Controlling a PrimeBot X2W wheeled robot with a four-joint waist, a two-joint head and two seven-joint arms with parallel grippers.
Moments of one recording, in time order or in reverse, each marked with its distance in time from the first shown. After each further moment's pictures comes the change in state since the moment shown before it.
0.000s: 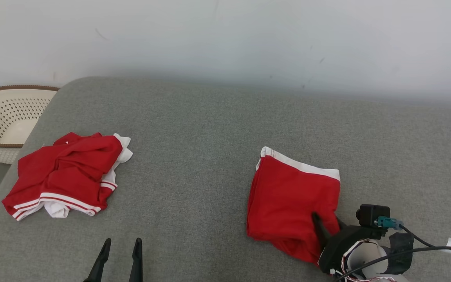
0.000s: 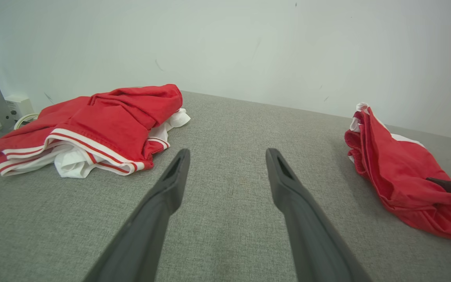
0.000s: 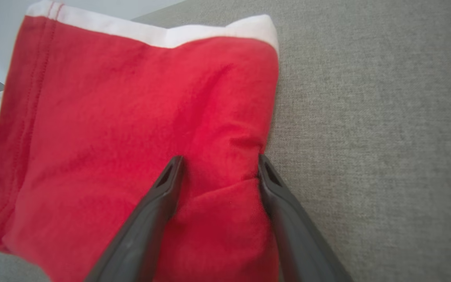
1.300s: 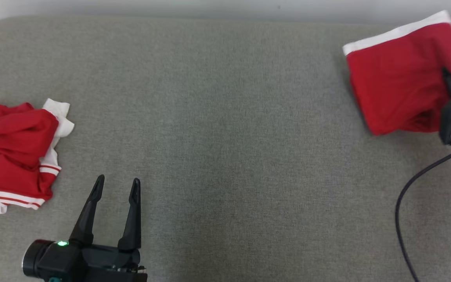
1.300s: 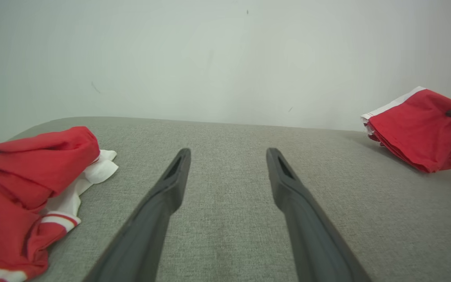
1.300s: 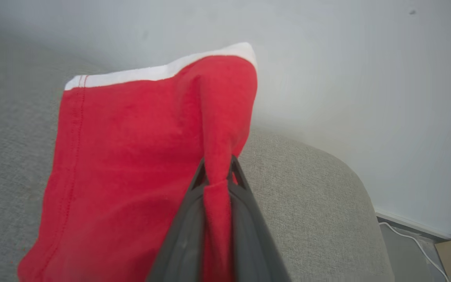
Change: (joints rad) left arm -0.130 0.000 0.013 -0.187 0.047 -0.037 0.000; right arm -0.573 -0.445 0.386 0.109 -0.074 0.000 -0.008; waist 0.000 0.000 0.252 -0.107
